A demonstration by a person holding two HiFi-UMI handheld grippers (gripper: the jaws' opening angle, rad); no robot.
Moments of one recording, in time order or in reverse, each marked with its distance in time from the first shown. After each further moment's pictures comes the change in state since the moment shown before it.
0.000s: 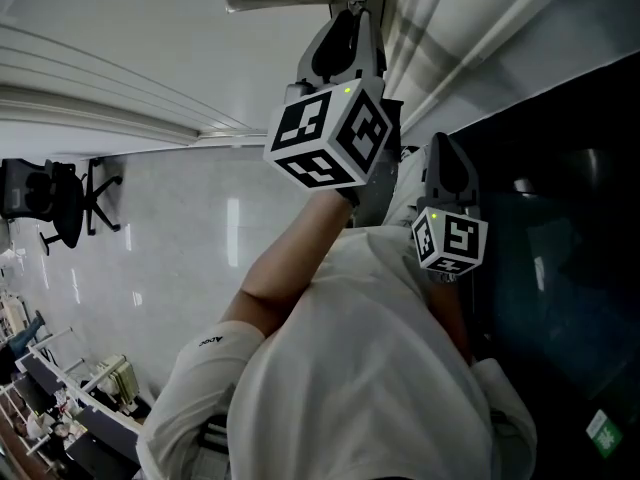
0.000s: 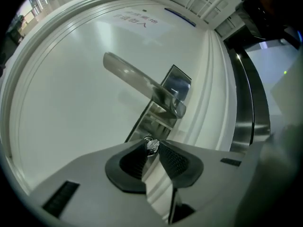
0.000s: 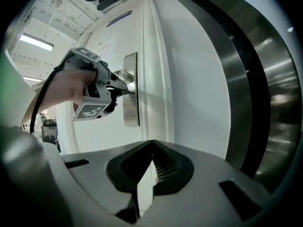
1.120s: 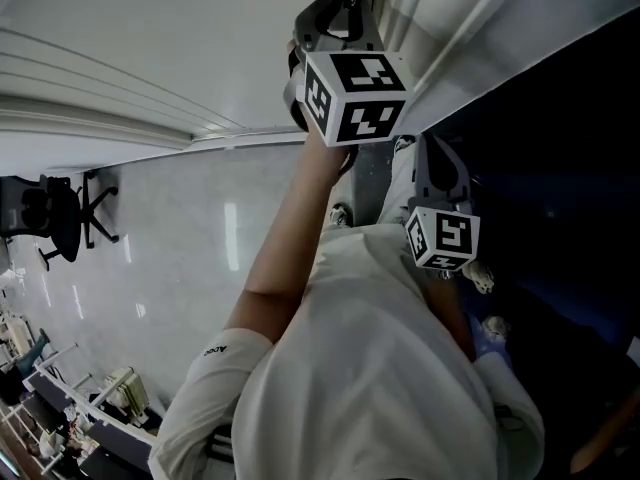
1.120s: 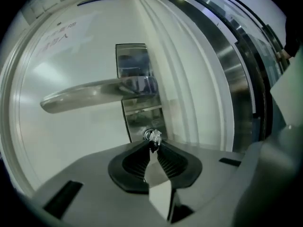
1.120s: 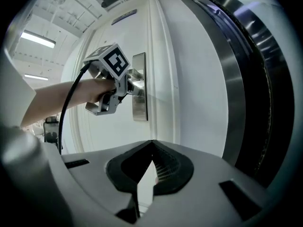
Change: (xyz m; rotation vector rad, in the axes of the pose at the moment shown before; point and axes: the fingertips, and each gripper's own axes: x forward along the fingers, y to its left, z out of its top) left arm 0.022 -0.001 -0.015 0.753 0.230 0.069; right arm -0.025 0.024 -0.009 -0.019 0.027 0.007
